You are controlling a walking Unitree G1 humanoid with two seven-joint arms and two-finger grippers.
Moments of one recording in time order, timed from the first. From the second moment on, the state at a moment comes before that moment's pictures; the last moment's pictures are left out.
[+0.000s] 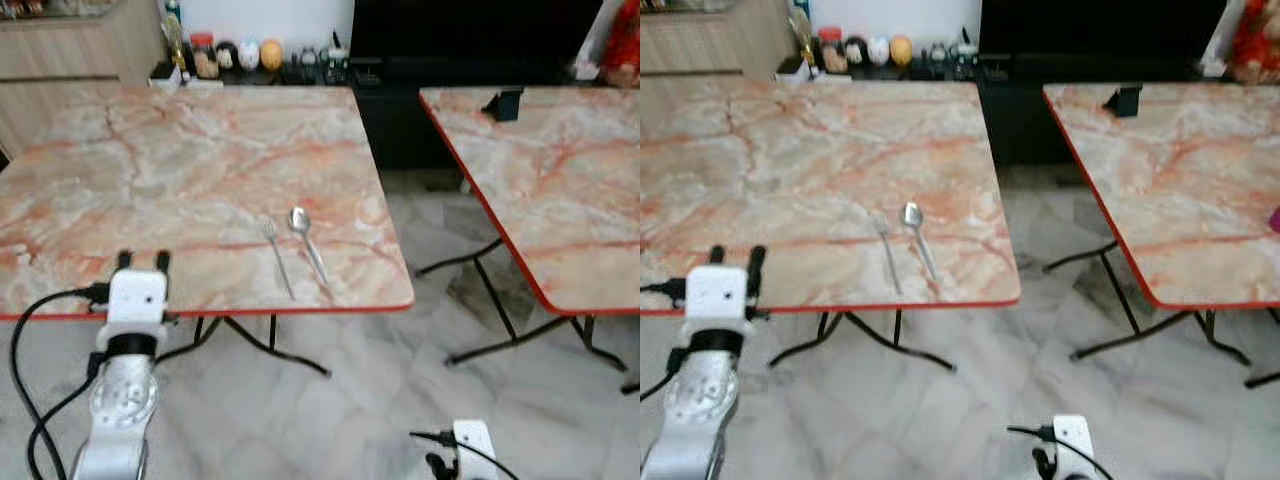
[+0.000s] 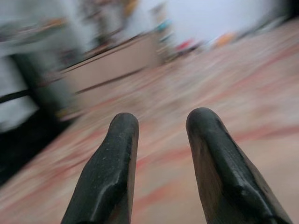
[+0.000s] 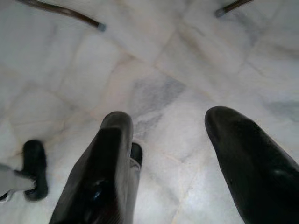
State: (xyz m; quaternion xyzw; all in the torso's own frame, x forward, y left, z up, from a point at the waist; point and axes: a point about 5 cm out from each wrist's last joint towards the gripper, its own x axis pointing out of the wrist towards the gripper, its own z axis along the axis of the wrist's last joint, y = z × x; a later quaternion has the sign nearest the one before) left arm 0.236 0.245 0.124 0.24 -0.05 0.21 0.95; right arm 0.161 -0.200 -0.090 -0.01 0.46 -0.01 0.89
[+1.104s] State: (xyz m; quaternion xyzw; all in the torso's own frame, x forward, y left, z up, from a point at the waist) left arm 0.204 0.227 -0.059 0.11 0.39 0.04 0.91; right arm 0.163 -0.198 -0.090 0.00 0.46 -0.01 0.89
